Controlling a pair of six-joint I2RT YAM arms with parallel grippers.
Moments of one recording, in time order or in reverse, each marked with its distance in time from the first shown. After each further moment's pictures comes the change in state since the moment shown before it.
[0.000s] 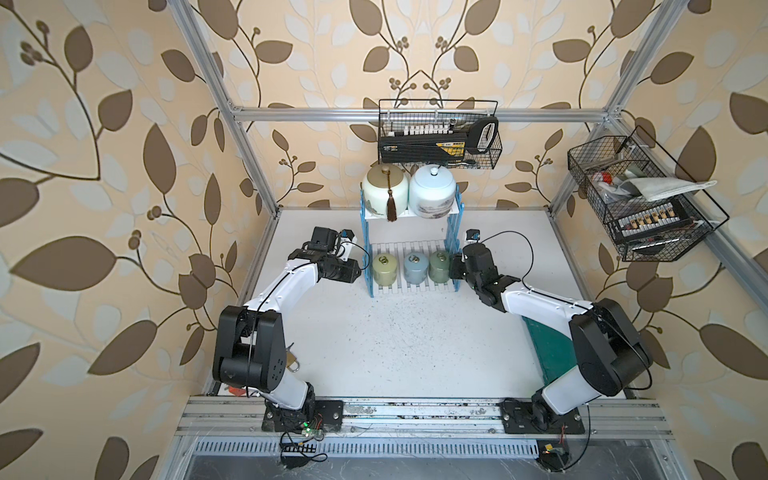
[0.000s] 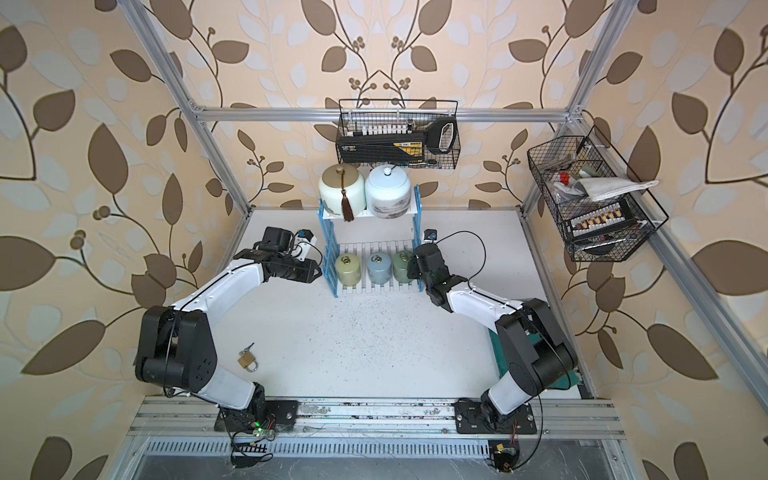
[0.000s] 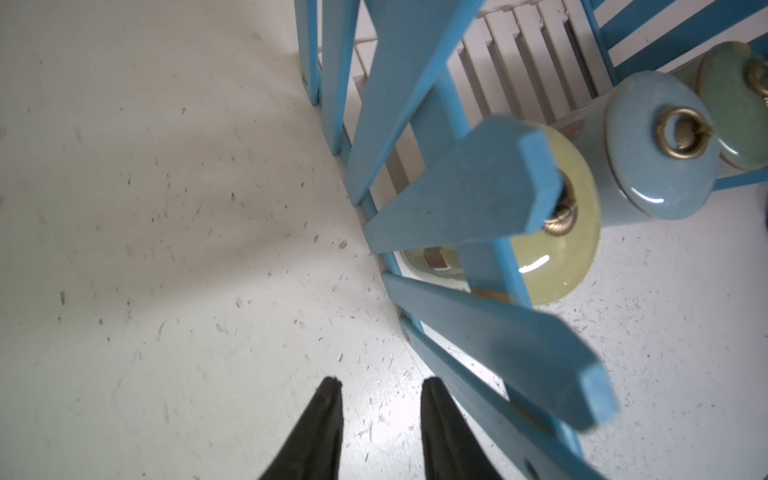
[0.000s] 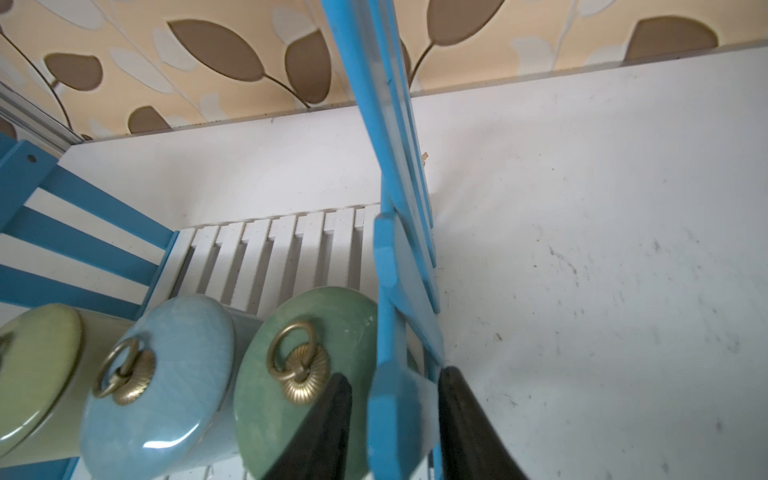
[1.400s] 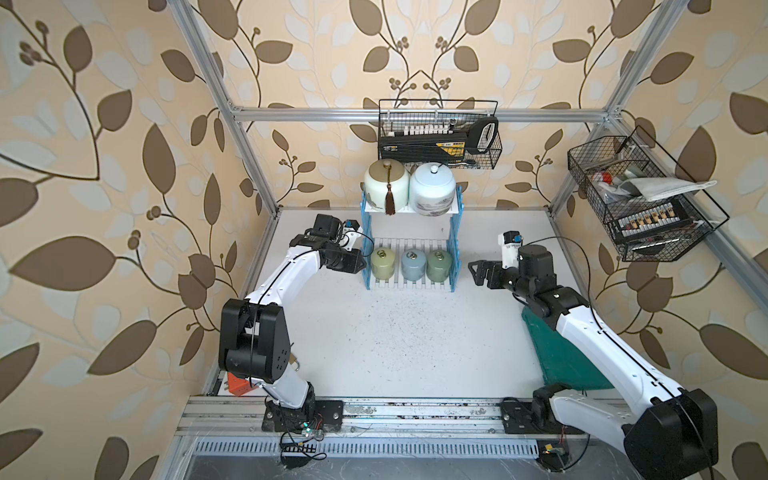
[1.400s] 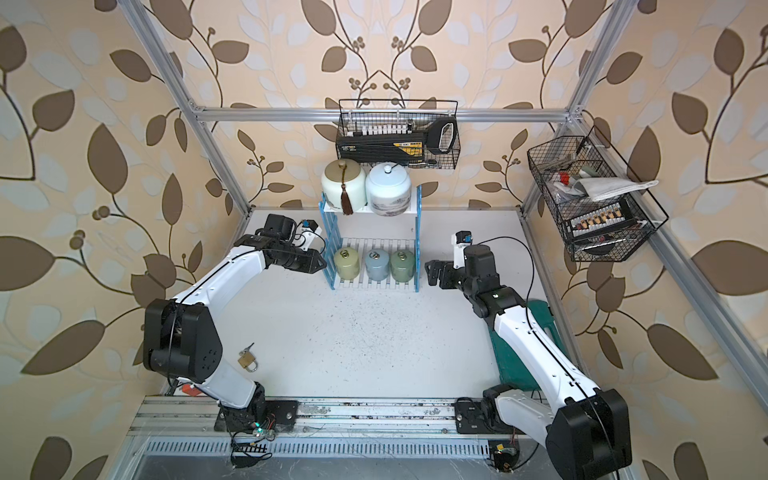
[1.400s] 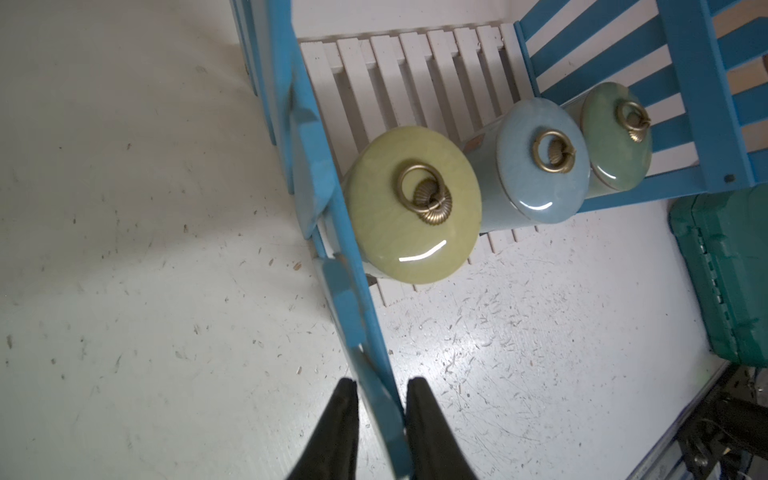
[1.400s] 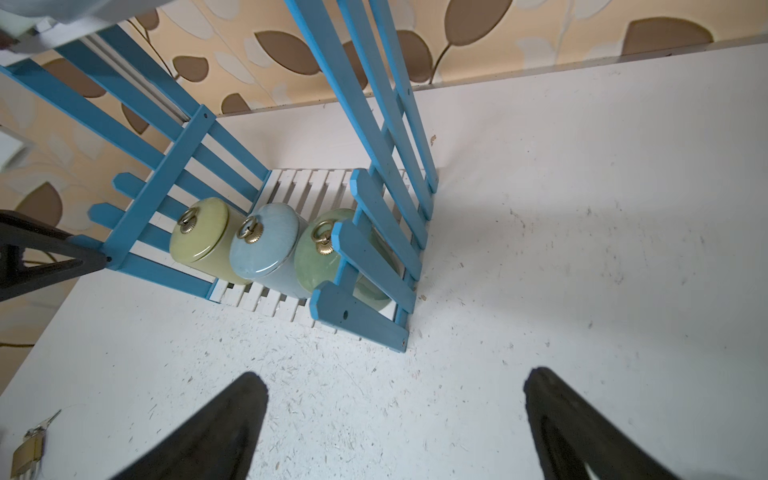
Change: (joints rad) left arm -0.006 0.071 0.182 -0.141 0.100 -0.006; right arm -0.216 -0.473 -0.060 -0.409 -0.373 -0.127
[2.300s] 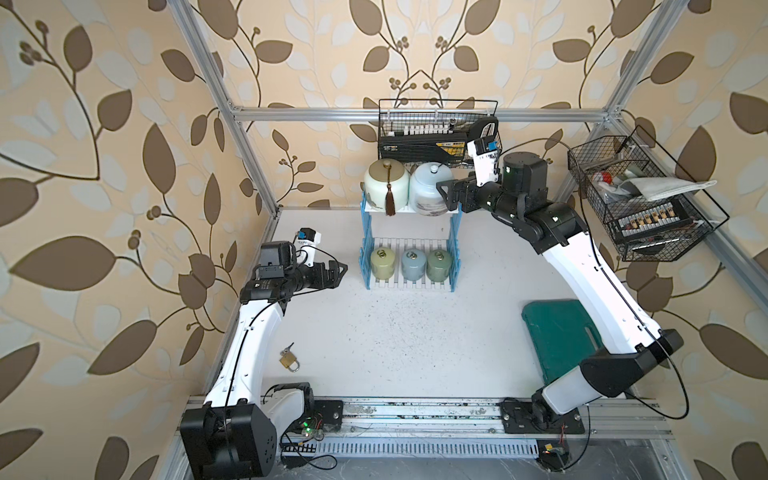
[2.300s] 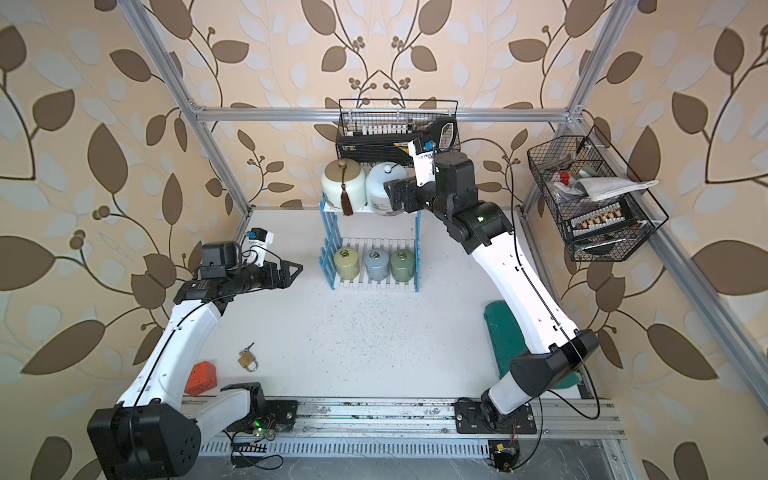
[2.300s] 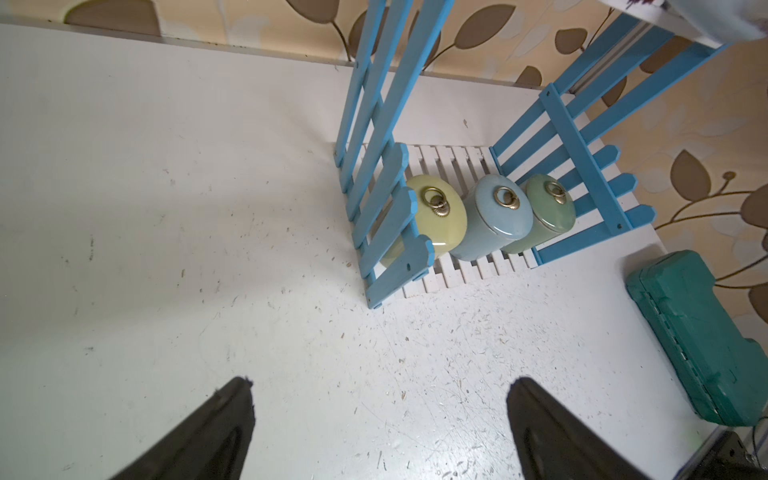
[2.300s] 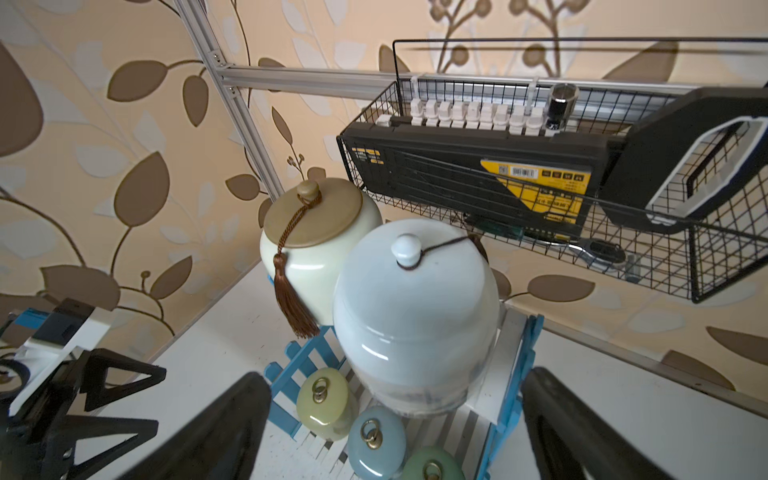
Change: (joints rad) left arm 0.252 -0.532 -0.351 0.144 0.111 -0.027; right arm 0.198 0.497 1.131 -0.338 0.064 -0.185
